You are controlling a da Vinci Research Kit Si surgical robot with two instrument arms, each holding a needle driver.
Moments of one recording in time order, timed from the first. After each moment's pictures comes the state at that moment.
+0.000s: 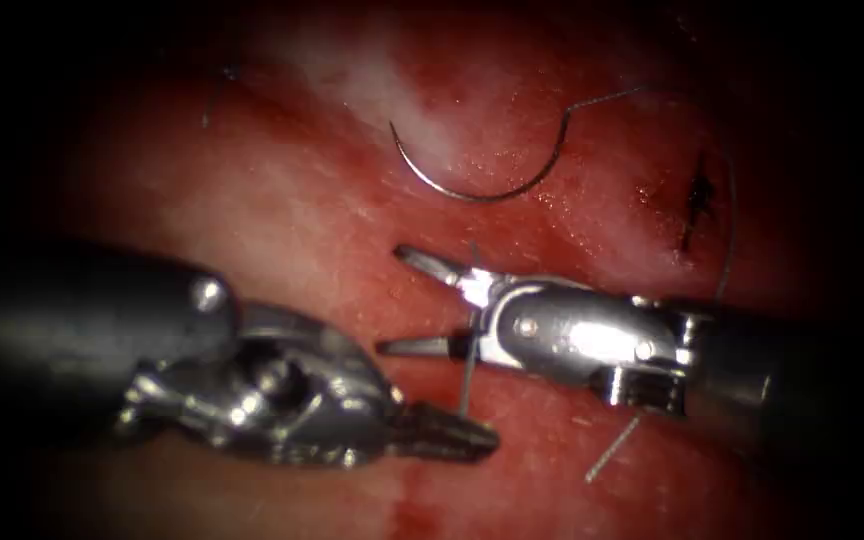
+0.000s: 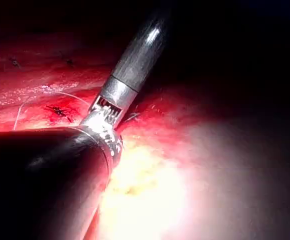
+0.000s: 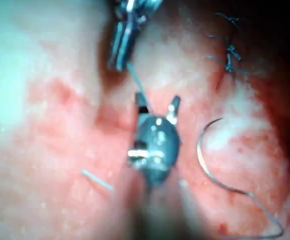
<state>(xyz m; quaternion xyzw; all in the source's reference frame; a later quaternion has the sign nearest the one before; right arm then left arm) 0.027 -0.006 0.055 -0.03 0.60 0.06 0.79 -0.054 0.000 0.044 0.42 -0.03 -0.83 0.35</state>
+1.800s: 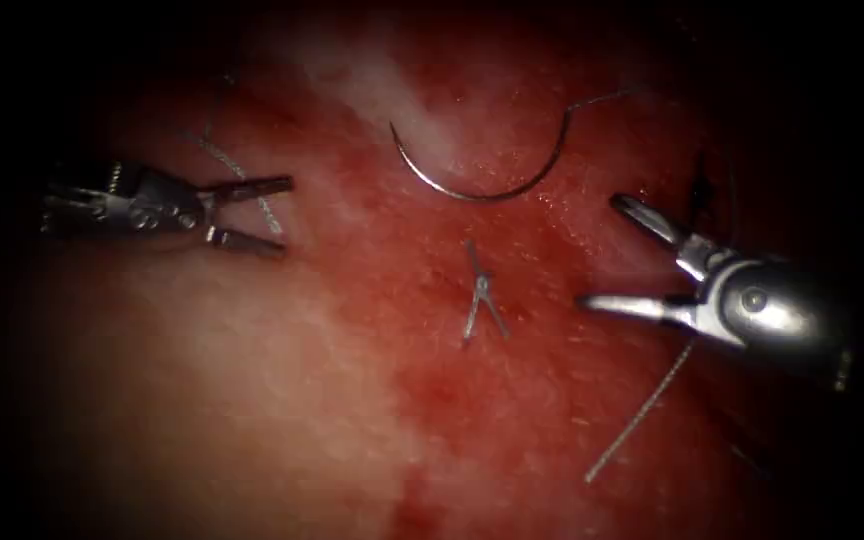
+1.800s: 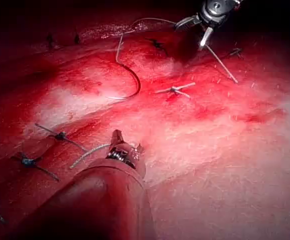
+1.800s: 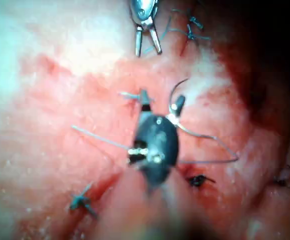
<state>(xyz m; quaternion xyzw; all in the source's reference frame) 0.015 -0.003 0.049 -0.07 0.58 0.16 0.79 -0.037 0.006 0.063 0.41 0.05 -0.91 0.02</state>
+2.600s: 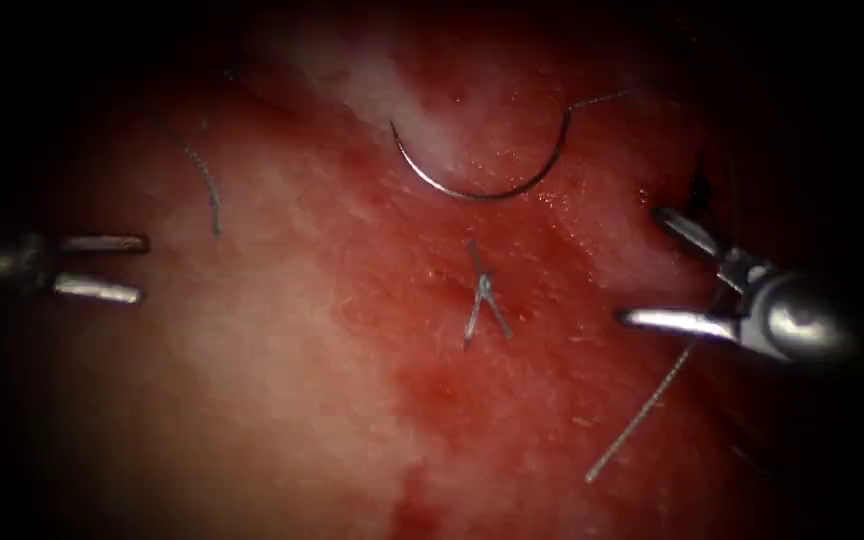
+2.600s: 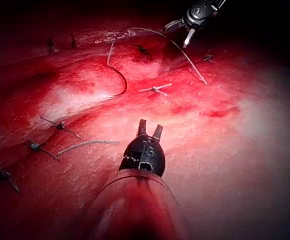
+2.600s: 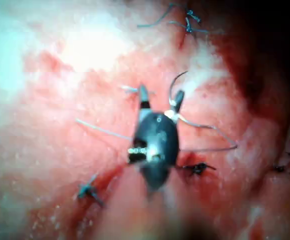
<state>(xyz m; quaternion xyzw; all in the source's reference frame) 0.011 -0.003 0.048 0.00 0.56 0.18 0.81 -0.035 0.004 0.048 0.56 0.16 -0.81 -0.11</state>
